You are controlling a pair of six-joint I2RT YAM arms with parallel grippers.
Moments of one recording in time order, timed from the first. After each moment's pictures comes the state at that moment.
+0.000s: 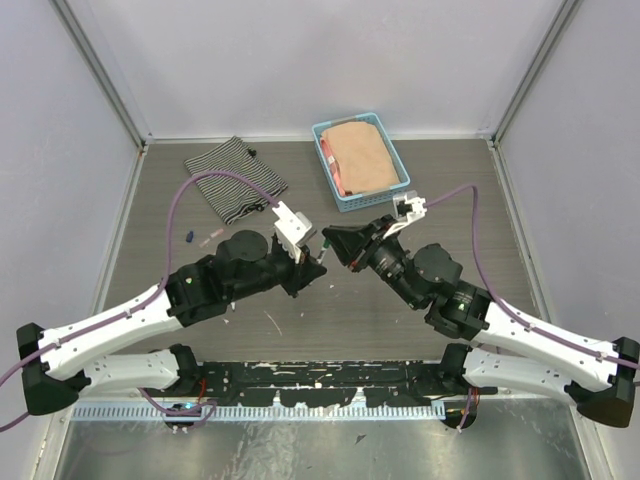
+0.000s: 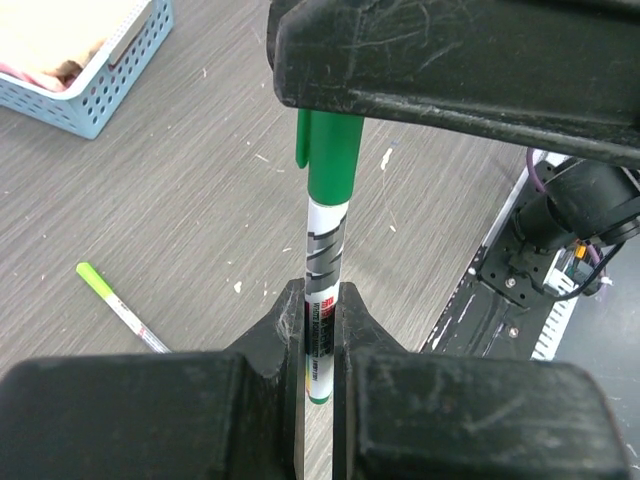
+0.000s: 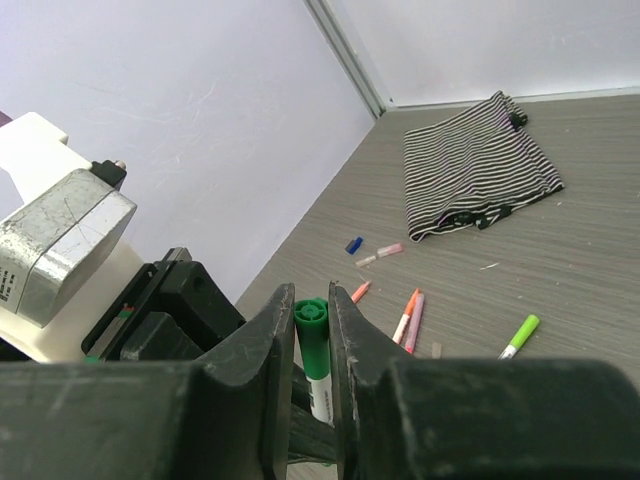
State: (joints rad) left arm -1.10 1.02 0.99 -0.28 -0.08 -0.21; right arm 1.09 0.84 0.80 0.15 0.36 0.54
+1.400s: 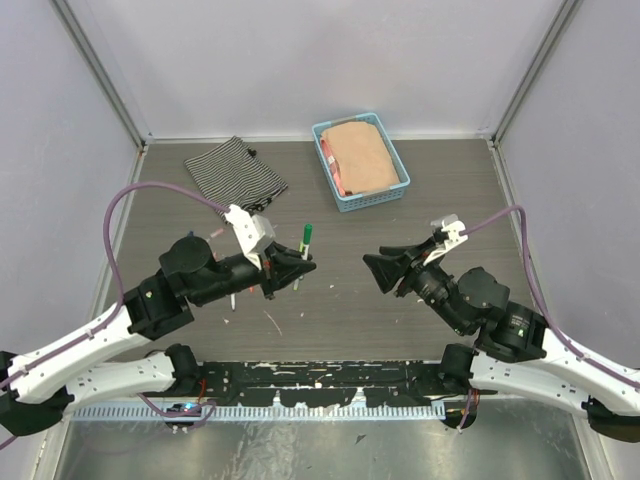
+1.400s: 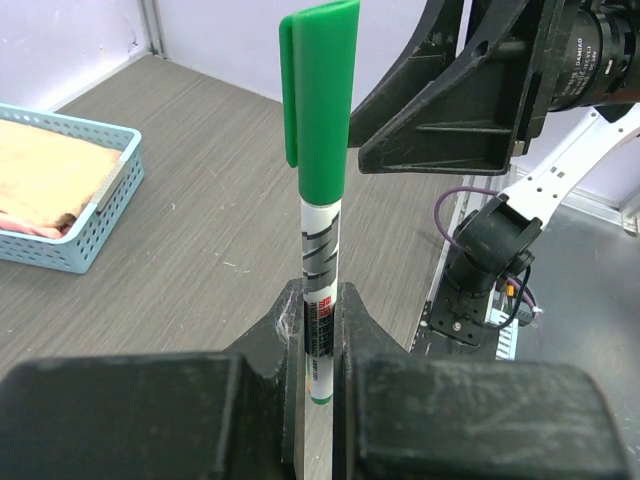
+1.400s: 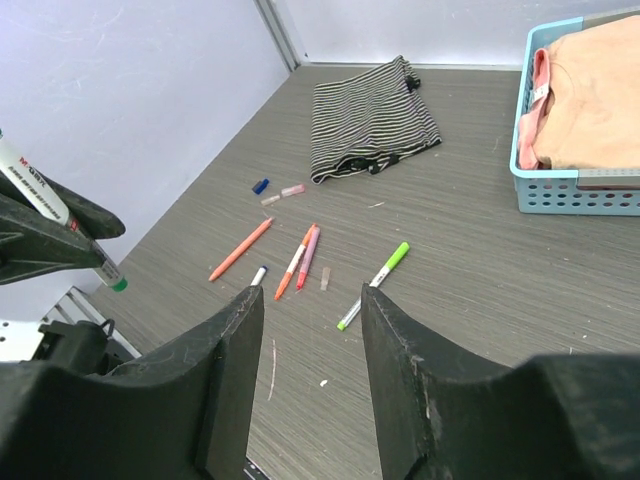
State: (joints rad) left arm -1.07 0.81 0.93 -0.13 0.10 -0.13; right arm 1.13 0.53 0.79 -0.28 0.46 0.39
